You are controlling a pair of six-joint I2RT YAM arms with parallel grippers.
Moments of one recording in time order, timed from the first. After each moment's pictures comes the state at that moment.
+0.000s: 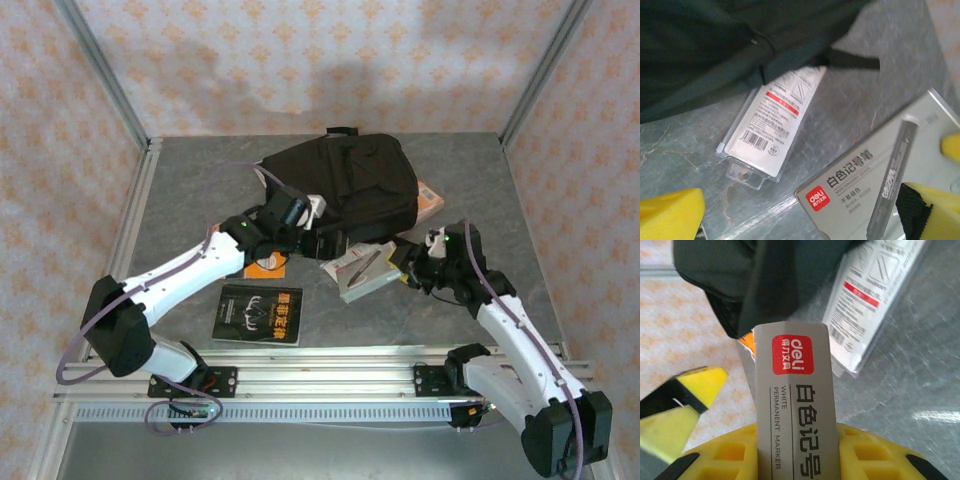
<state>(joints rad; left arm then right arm) -0.67 1.45 1.18 -0.56 0.20 -0.61 0.23 0.84 0.62 -0.49 -0.60 1.07</state>
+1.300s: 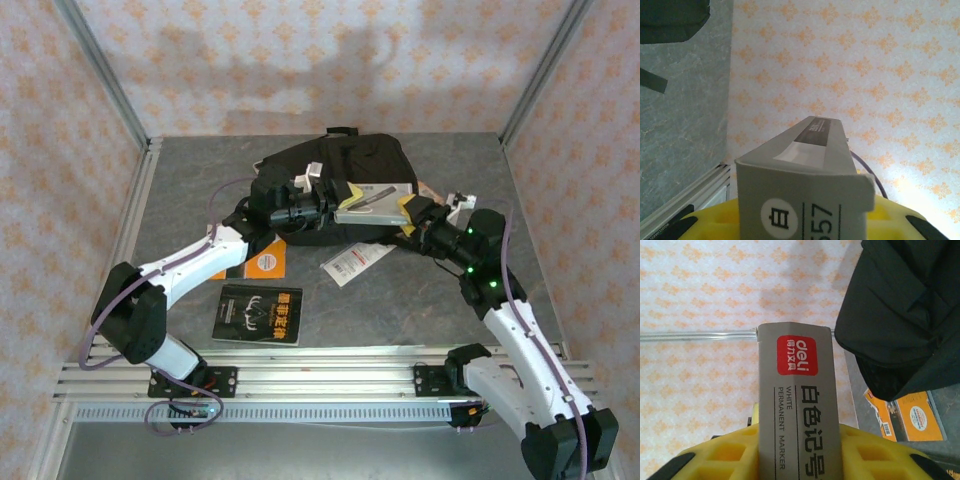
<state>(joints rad) -0.58 1.53 1.10 0.28 0.64 -1.55 0.23 0.79 0.69 -0.04 -0.51 1.45</state>
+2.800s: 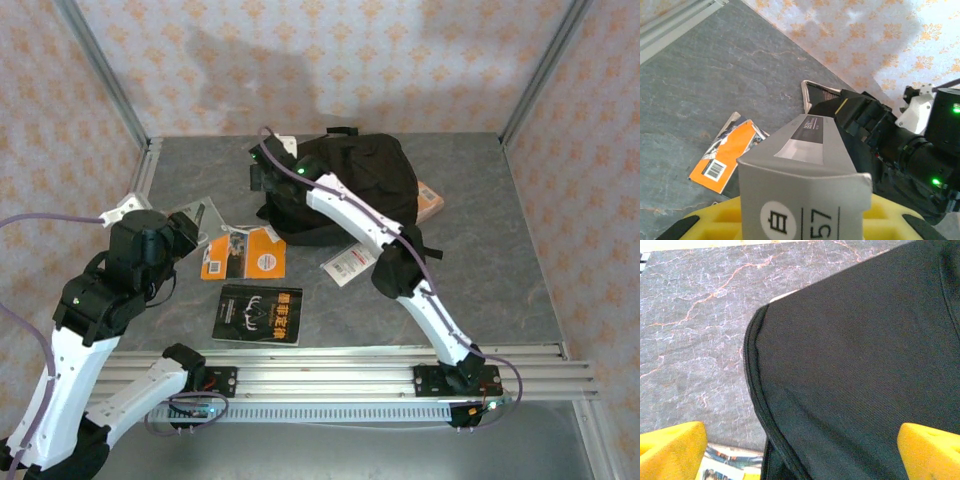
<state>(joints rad) -0.39 0.78 1.29 -1.11 -0.41 -0.91 0.83 2.46 2.56 -0.93 0.36 0.61</state>
